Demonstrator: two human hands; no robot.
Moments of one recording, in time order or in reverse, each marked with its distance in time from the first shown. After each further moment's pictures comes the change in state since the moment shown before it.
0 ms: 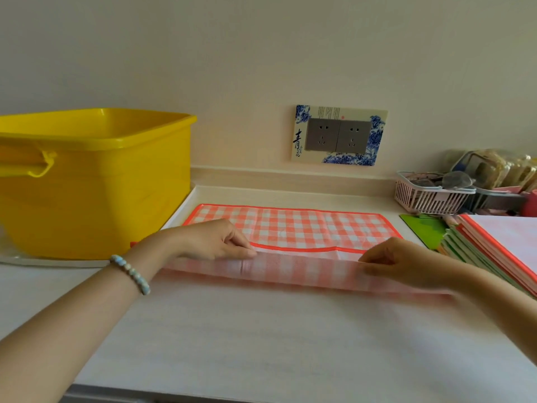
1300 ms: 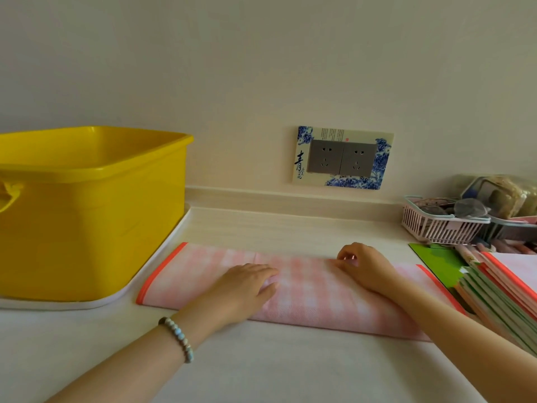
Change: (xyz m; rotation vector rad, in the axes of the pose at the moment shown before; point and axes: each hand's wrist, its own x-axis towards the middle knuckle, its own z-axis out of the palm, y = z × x) left_hand 0.076 -0.023 0.054 0.472 0.308 0.017; right_hand 0.127 0.054 0.019 -0.177 0.390 0.136
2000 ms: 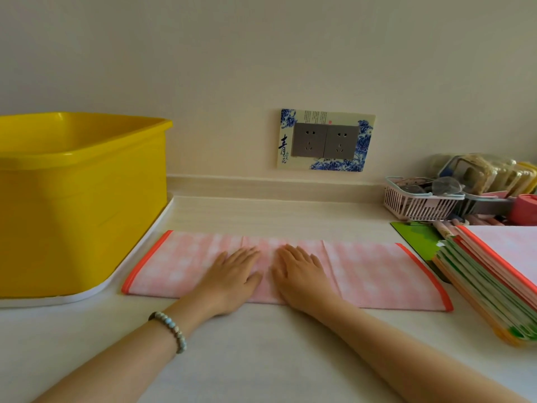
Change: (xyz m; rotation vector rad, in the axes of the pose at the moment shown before) left_hand 0.003 -0.007 0.022 -0.014 -0.073 -0.096; right_hand -0.044 -0.102 0.063 -0.023 -0.004 -0.009
